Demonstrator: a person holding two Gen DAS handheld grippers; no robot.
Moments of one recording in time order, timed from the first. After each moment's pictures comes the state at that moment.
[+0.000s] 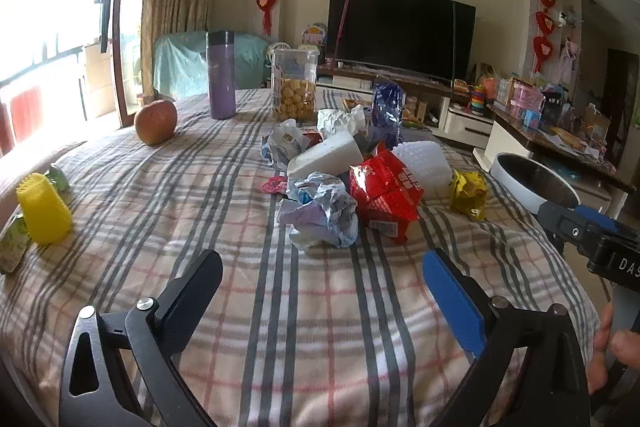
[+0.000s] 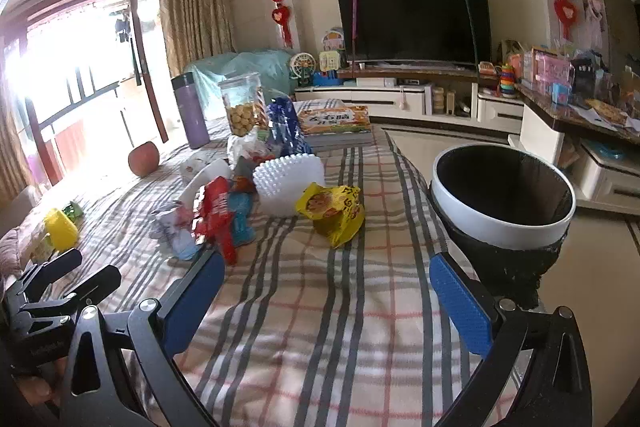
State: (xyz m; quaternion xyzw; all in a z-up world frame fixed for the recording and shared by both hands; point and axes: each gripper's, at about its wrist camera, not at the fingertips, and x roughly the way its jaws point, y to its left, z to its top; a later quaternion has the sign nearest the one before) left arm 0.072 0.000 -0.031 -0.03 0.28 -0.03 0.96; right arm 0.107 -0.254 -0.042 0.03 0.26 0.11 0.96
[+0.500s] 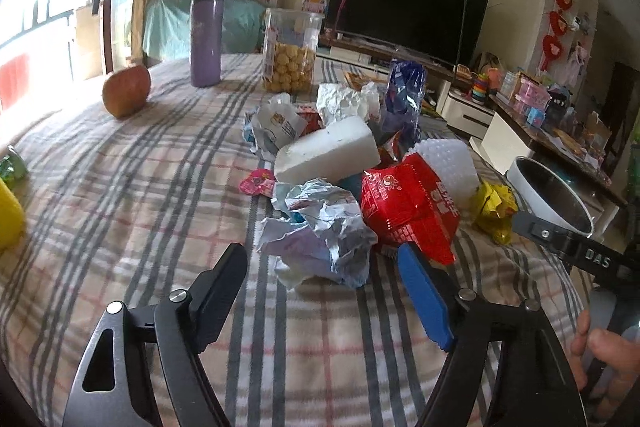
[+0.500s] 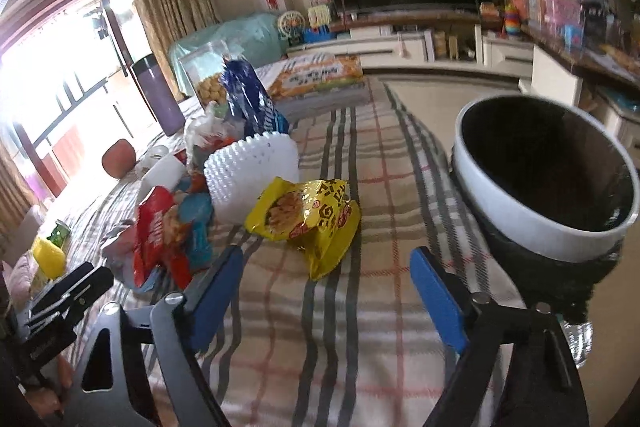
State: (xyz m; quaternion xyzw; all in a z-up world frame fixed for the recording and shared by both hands) left arm 0.159 0.009 -0.046 -0.07 0.34 -0.04 0.94; right arm 0.200 -0.266 -0.073 0.08 0.36 0.12 0.92
